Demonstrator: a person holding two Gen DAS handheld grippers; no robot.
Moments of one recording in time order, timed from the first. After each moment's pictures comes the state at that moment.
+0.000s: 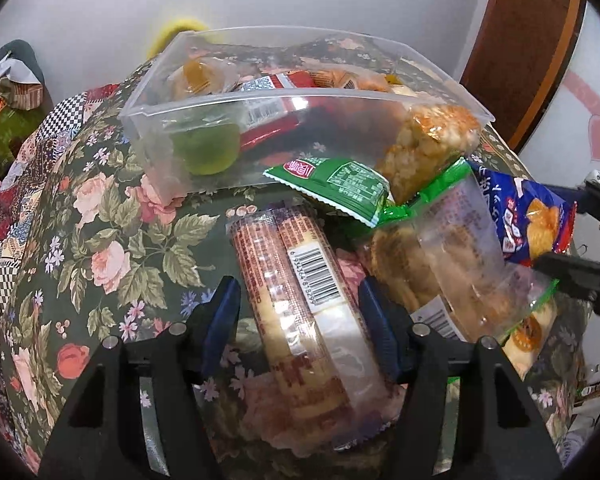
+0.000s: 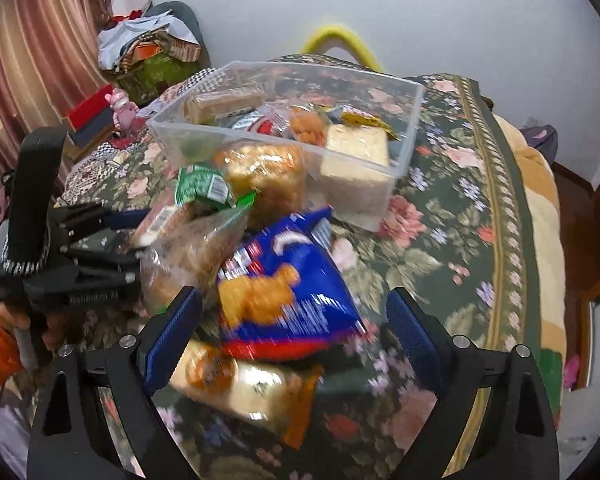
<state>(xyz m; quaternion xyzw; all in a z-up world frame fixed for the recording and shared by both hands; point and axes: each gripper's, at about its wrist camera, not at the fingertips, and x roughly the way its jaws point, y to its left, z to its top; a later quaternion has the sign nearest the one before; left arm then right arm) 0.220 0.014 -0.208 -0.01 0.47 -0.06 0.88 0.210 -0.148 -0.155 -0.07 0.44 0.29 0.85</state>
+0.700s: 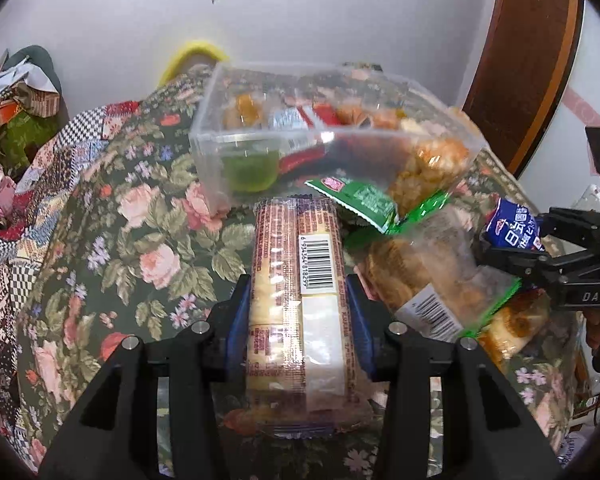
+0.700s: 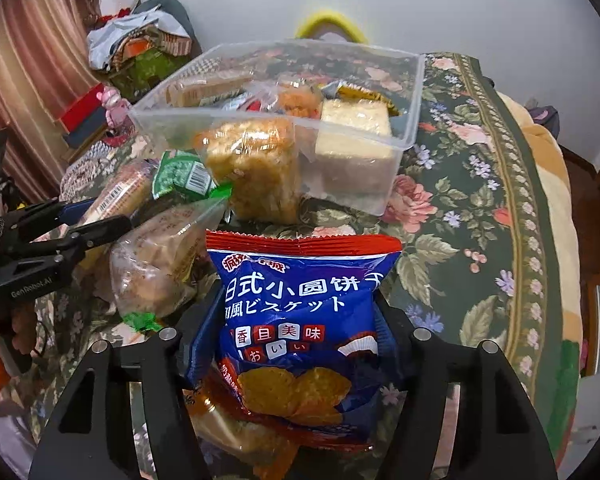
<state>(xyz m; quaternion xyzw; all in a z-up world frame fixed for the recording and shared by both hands) 0.187 0.038 -0.175 -0.02 0.42 -0.05 0.91 0.212 -0.150 -0.170 -0.05 0.46 0.28 0.84</state>
